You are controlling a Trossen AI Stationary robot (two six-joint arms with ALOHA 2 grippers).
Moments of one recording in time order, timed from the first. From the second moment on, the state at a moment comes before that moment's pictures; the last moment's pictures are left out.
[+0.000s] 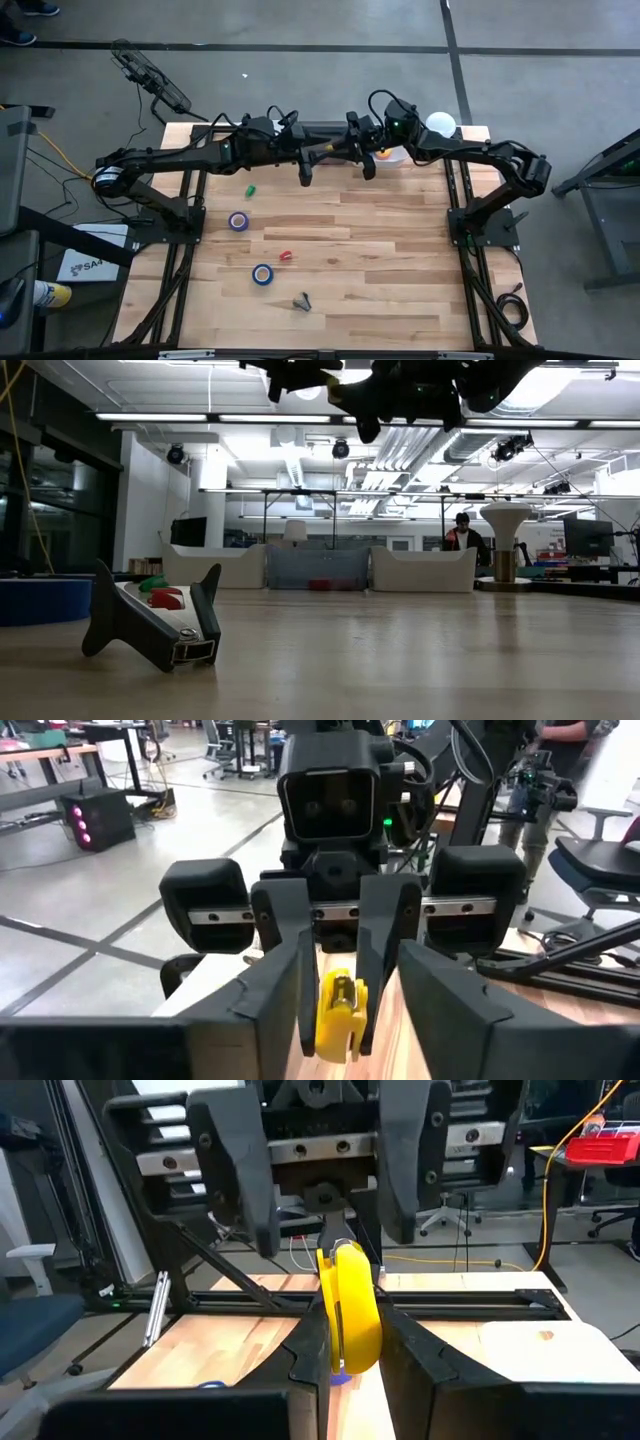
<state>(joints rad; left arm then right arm) 0.22 1.38 1.19 0.10 -0.04 -0.05 -0.50 1.51 1.02 0.45 -0.76 0.07</state>
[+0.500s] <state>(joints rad) 0.22 1.38 1.19 0.10 -0.07 -0.05 -0.50 1.51 1.03 0.50 -0.76 0.11</state>
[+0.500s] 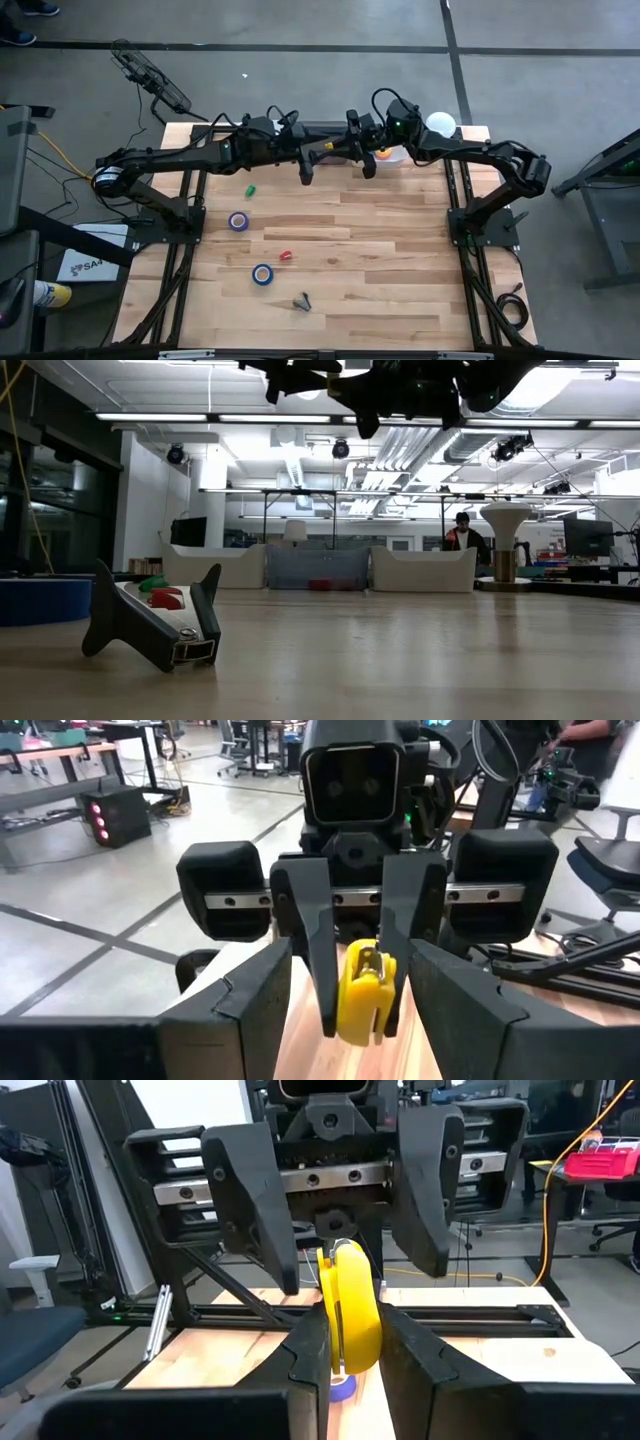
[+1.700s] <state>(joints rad) 0.22 1.38 1.19 0.08 -0.06 -0.05 -0.50 1.51 1.03 0.51 -0.74 0.11</state>
